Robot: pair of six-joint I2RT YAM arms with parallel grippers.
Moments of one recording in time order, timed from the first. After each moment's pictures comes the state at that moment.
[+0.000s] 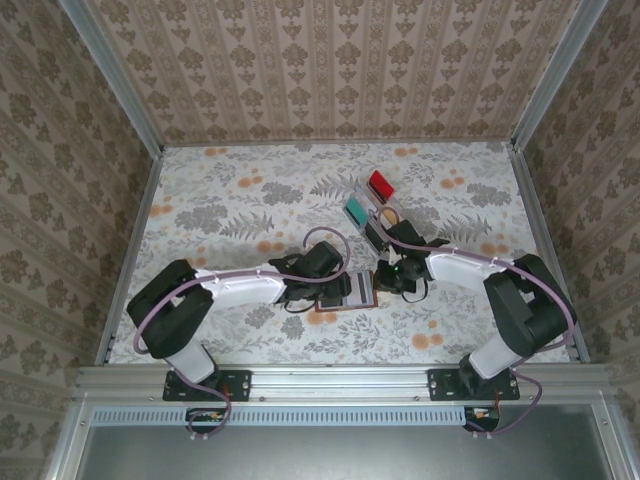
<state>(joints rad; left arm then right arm) -0.98 1.62 0.85 -0.23 0.00 -0.92 0.46 1.55 0.78 -0.46 -0.28 0.63</state>
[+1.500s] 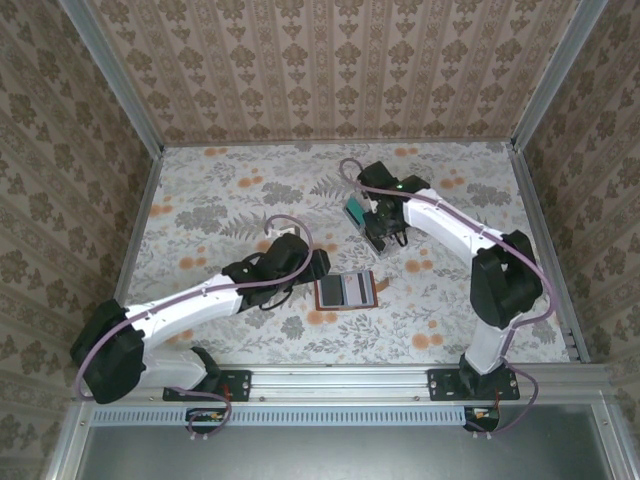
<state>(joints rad) -0.91 1.25 0.75 -0.27 -0.18 -0.92 0.51 1.80 1.47 -0.92 0.19 0.16</state>
